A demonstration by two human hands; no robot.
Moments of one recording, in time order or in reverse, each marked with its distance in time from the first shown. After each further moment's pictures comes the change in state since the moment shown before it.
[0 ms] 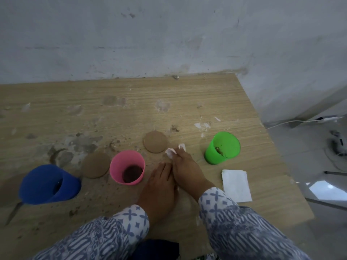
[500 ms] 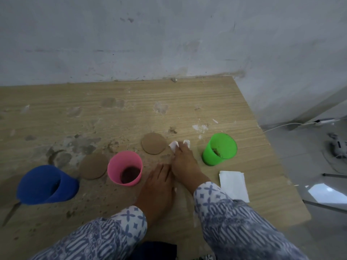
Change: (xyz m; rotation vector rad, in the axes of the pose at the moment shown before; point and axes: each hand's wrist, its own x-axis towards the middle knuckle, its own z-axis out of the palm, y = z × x) left_hand 0.000 -0.001 0.001 0.034 -0.041 -0.034; right_hand 0.012 -0.007 -0.017 0.095 0.080 0.216
